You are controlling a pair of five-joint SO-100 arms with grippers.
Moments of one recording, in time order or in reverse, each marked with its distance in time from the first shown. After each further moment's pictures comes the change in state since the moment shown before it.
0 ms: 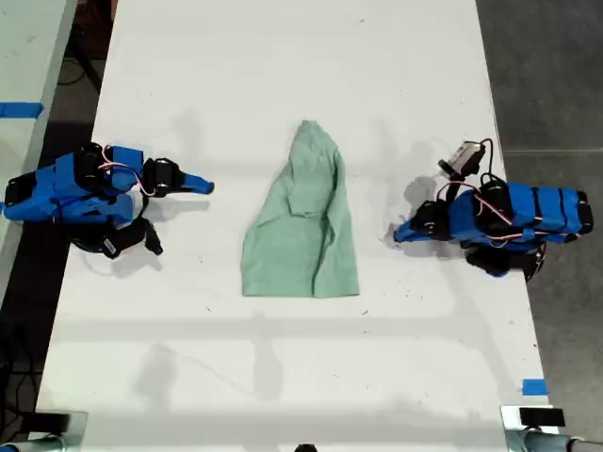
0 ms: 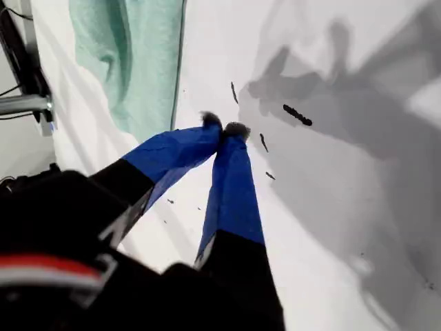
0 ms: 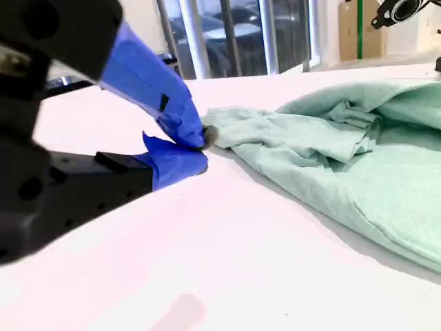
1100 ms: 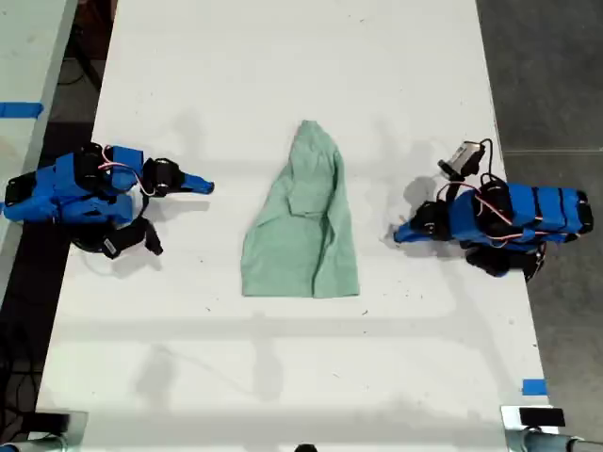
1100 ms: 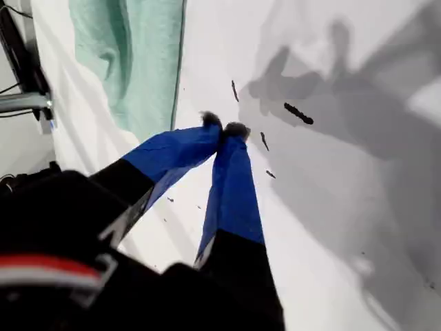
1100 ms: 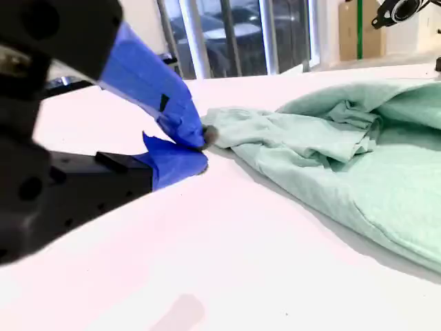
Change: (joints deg) arm 0 0.0 0.0 0.0 0.0 0.0; arm 1 -0.4 0.0 0.0 0.0 0.0
